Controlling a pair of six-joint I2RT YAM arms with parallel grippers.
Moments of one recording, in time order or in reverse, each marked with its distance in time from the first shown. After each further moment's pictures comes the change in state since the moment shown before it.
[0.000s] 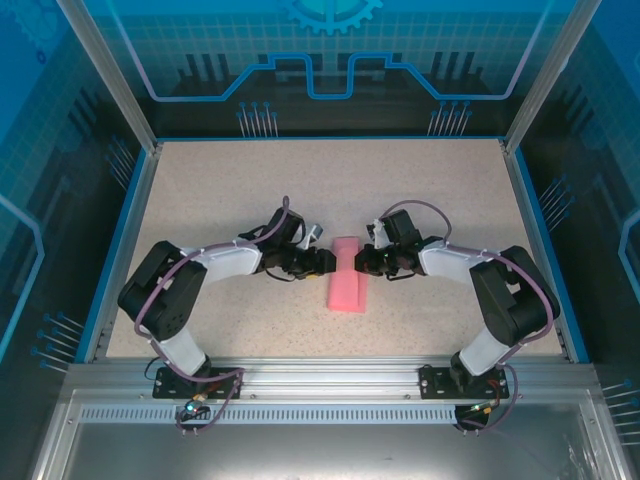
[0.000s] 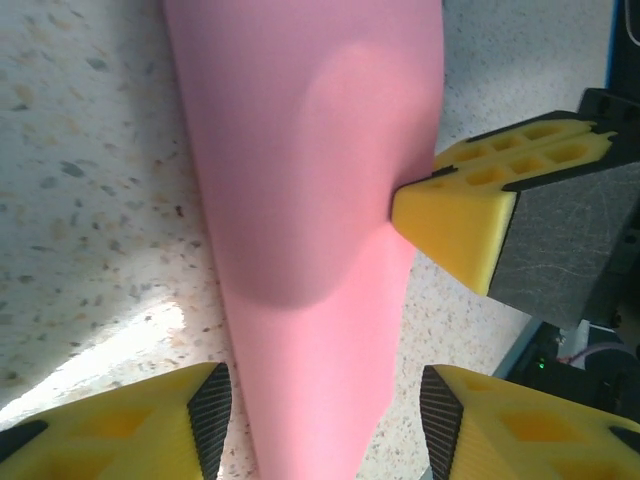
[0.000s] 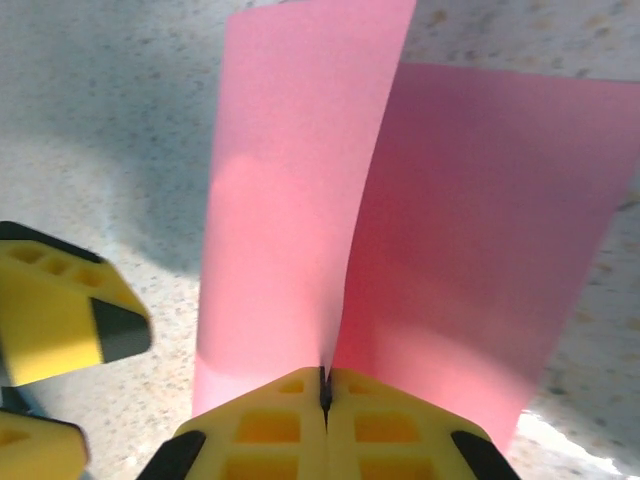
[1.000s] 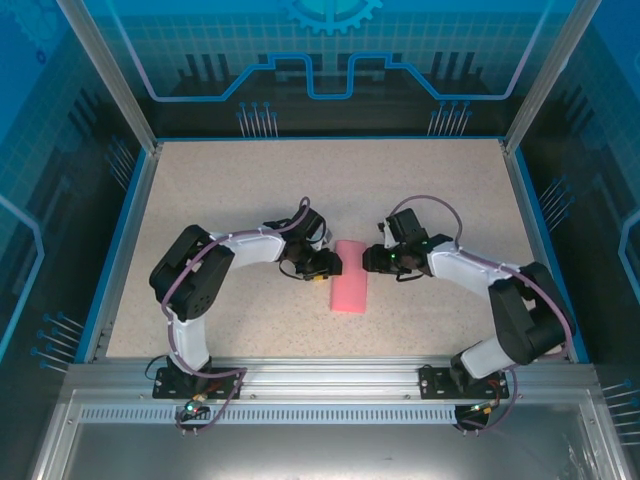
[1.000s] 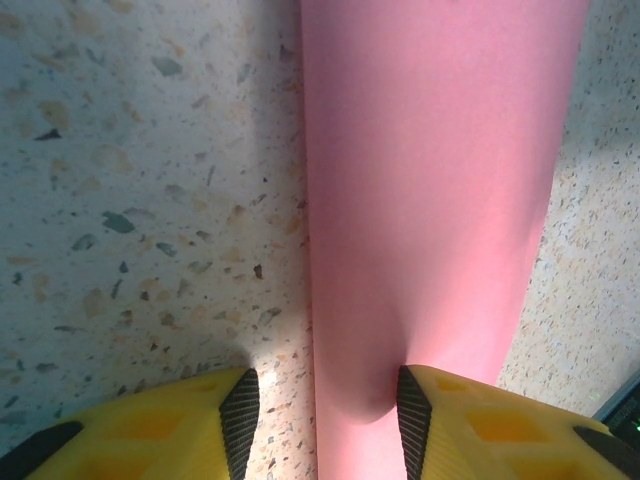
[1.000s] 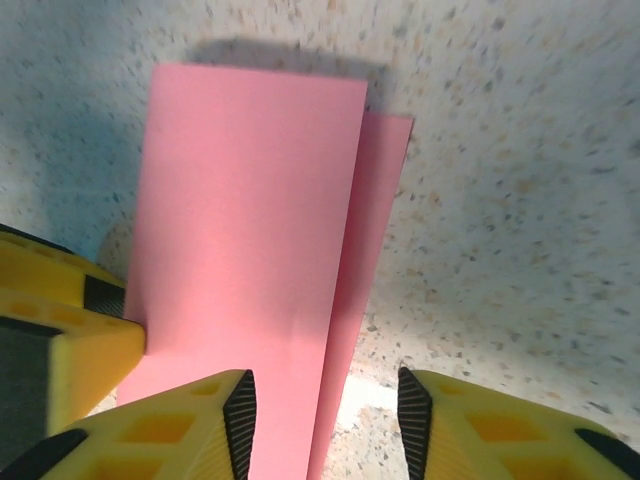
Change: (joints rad) left arm -0.060 0.201 0.211 -0.221 -0.124 -0.011; right arm -0.001 -0.142 0.009 -0.183 0.251 -0.085
